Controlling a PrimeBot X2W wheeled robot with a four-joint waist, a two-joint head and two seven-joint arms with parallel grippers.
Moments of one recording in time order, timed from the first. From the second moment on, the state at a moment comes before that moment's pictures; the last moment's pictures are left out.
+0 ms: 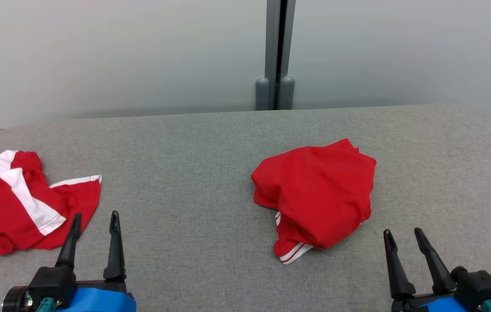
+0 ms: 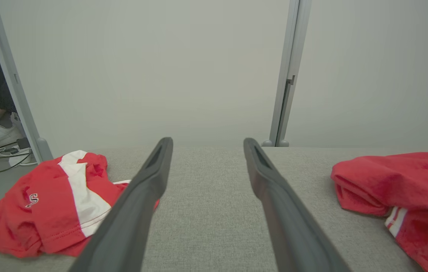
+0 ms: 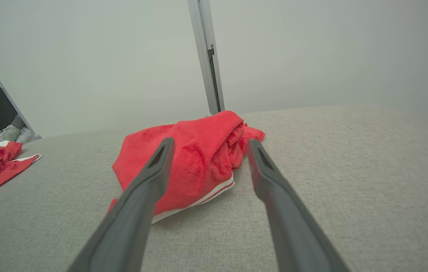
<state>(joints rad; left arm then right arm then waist) 0.02 0.21 -0.13 0.15 -0.26 0.02 -0.26 0.06 -0.05 0.02 0.17 0.22 0.13 -0.26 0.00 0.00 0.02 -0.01</state>
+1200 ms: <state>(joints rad) 0.02 0.14 -0.04 0.17 -0.17 -0.04 -0.26 0.07 -0.05 0.02 0.20 0.21 0.13 -0.26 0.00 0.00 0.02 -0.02</state>
